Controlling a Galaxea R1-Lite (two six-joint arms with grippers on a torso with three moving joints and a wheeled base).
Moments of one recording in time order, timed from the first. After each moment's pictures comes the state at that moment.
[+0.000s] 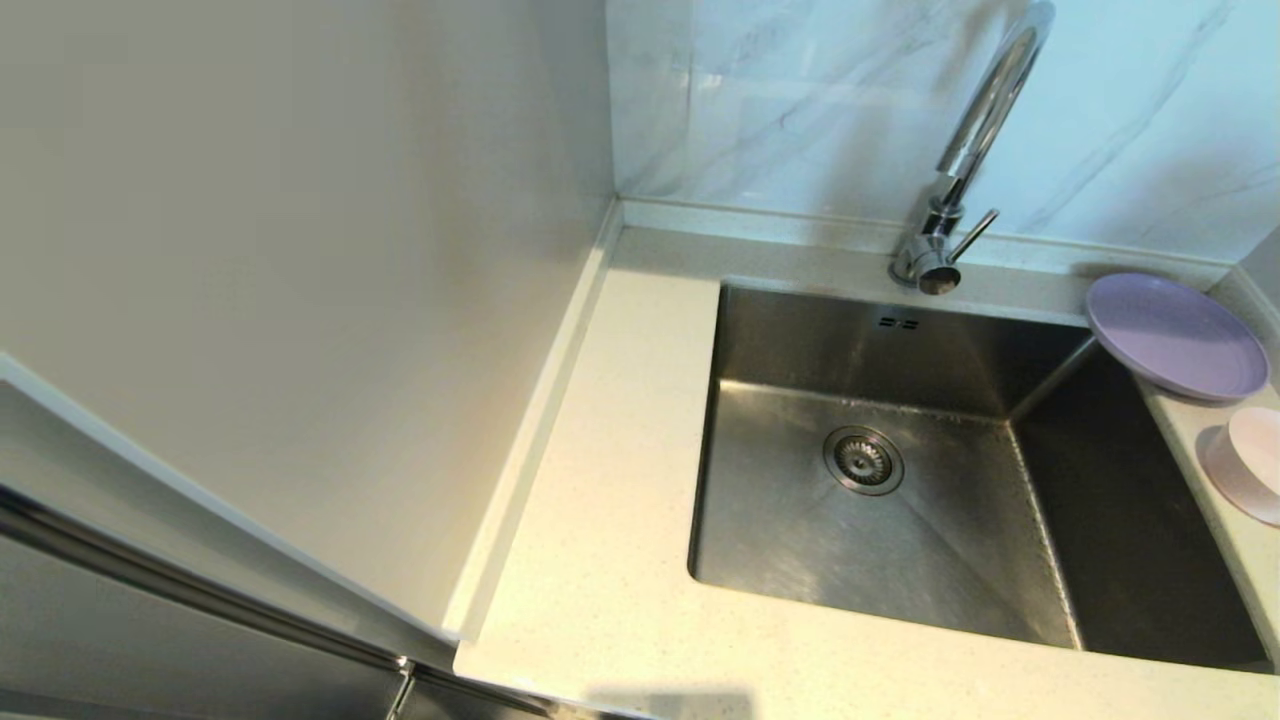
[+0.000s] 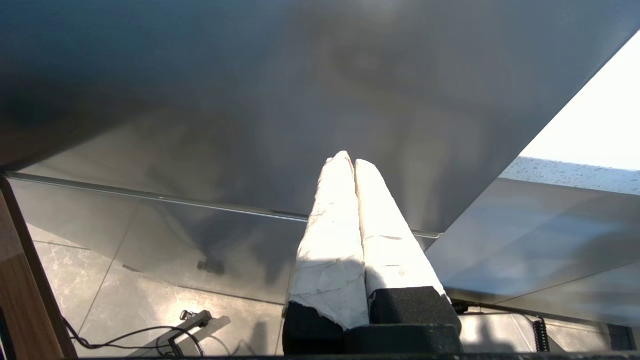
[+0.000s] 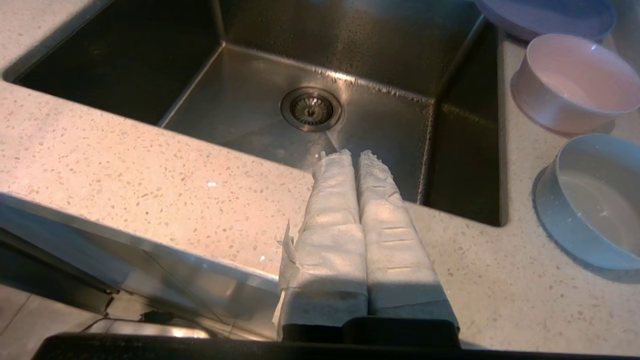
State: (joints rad) left arm 0.00 0.00 0.00 0.00 0.00 0.00; right arm 0.00 0.00 -0.01 -0.07 0.01 -0.07
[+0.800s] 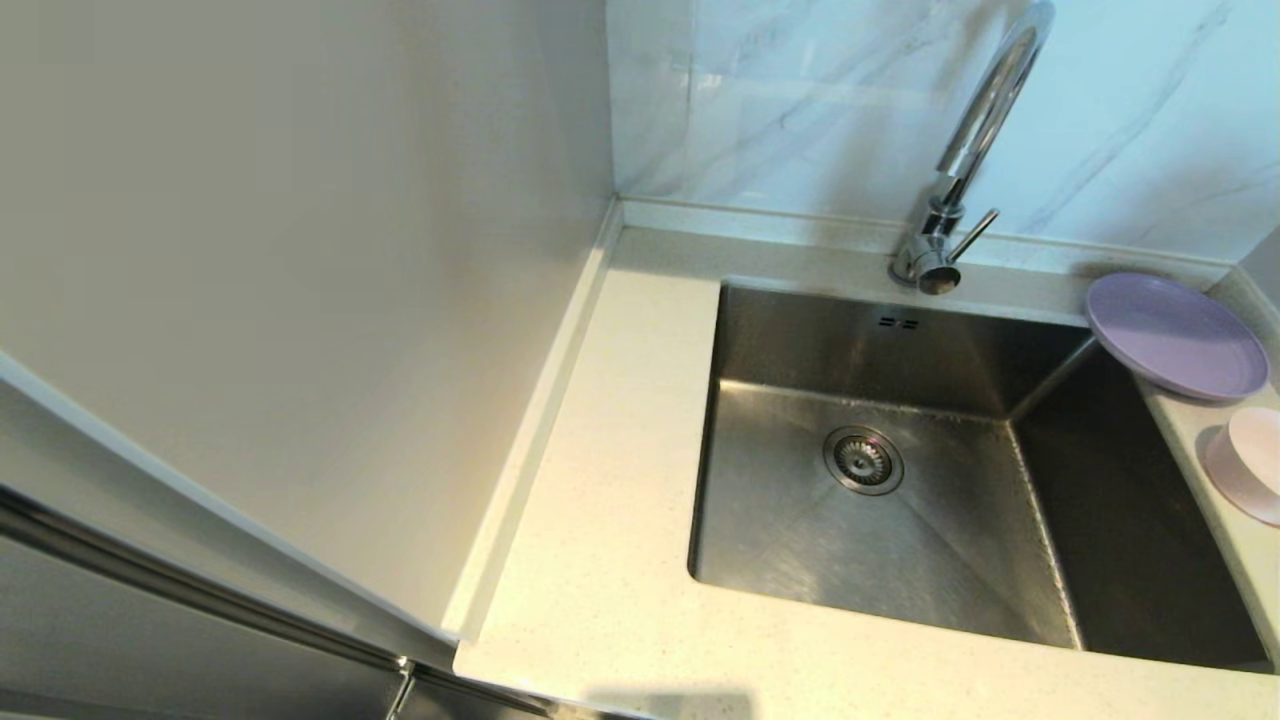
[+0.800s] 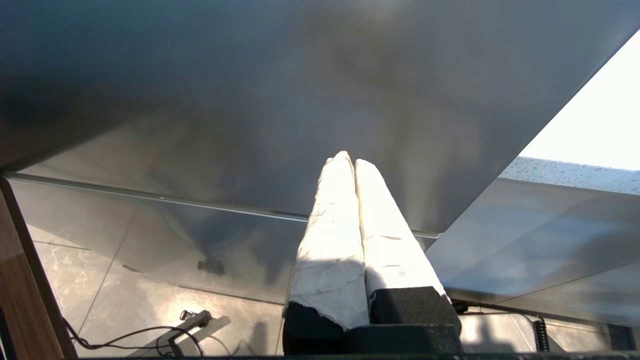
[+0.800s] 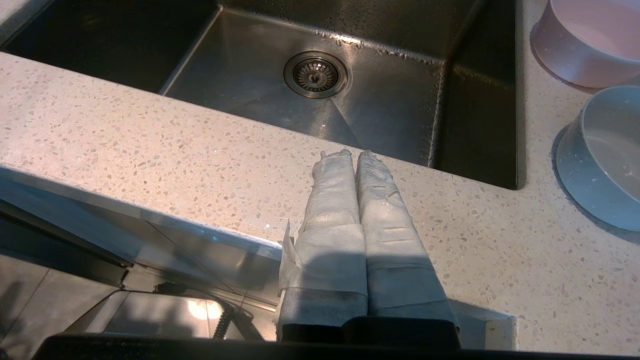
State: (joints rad) left arm 0.00 0.00 0.00 0.00 0.00 0.00; right arm 0.00 0.00 0.00 0.03 0.01 -0.04
